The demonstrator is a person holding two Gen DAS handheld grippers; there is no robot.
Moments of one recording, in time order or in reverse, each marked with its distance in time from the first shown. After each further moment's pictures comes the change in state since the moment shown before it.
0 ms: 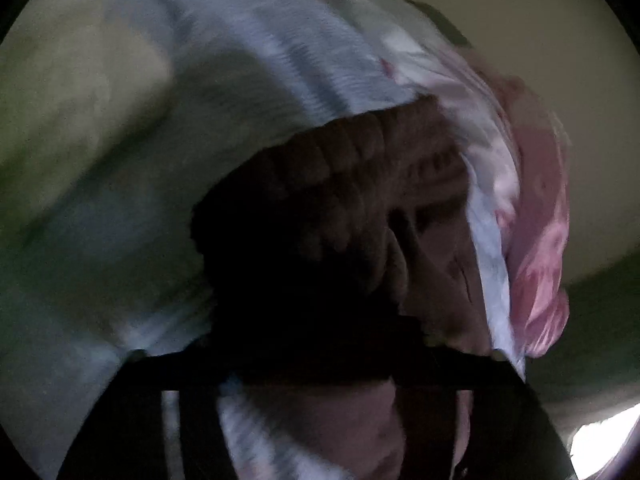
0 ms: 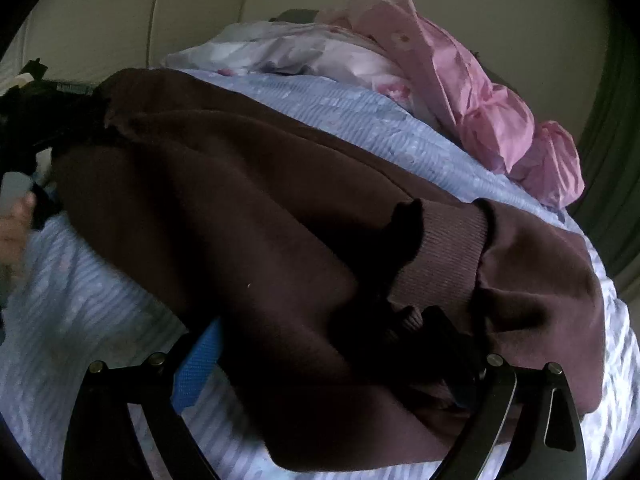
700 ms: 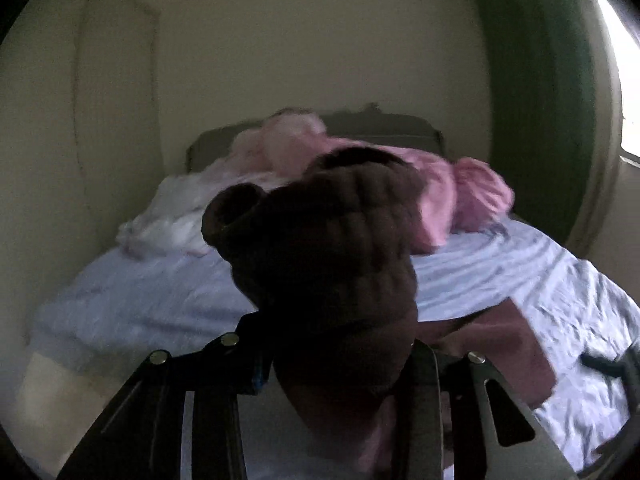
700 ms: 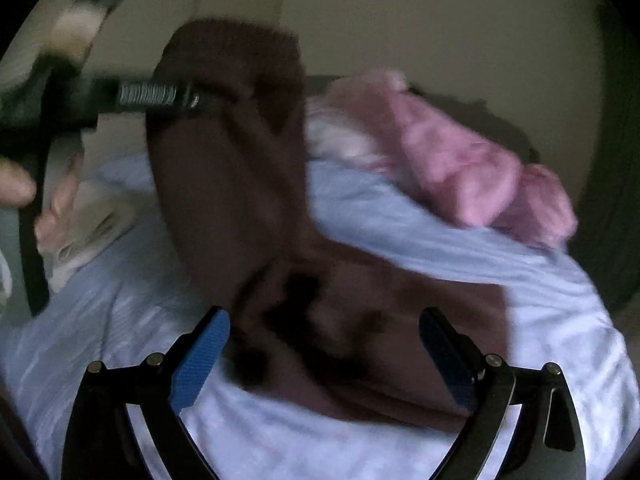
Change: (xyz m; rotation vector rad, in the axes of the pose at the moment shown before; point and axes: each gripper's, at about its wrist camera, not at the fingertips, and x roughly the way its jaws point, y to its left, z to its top) left arm -0.137 -0.259 -0.139 0.975 -0.418 -0.013; right arm -0.147 -0.113 -0.010 0.022 -0.215 0.098
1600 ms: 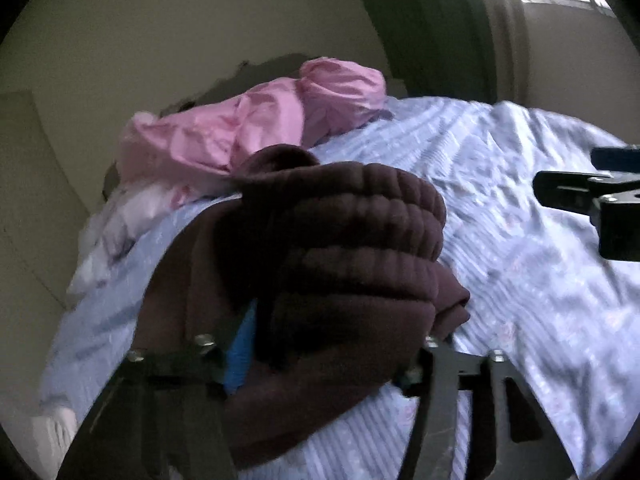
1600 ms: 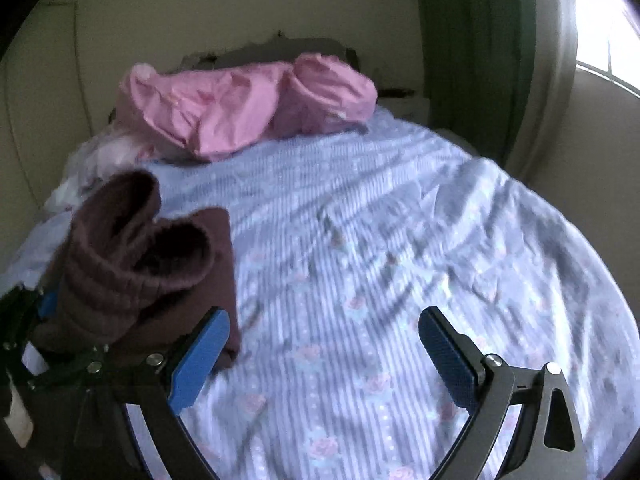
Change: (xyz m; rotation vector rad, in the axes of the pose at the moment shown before) left arm 0.036 -0.255 -0.092 0.394 0.158 -0.107; right arm -0.017 -0.246 -0.116 0.511 0.117 -0.317
